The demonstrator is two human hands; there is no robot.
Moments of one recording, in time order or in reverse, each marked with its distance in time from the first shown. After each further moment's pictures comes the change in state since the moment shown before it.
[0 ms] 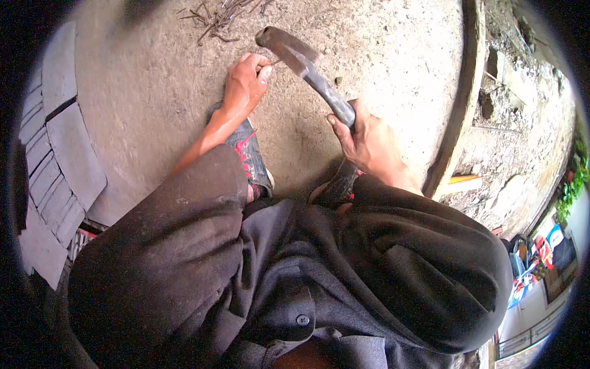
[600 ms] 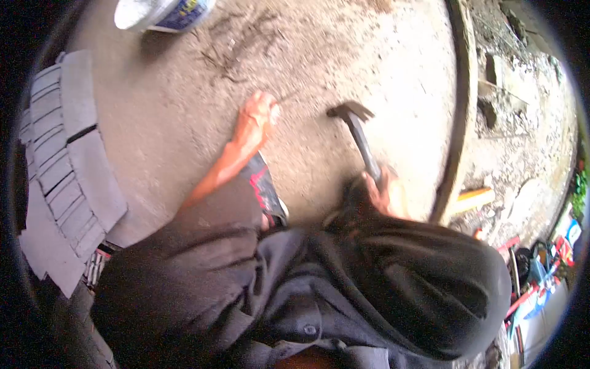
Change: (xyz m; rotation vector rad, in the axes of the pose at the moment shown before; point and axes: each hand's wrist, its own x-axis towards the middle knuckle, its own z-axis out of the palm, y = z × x) left_hand 0.007 -0.013 -0.010 0.192 -0.114 0.129; right_hand -0.063 0.109 0.055 -0.107 0.277 0.031
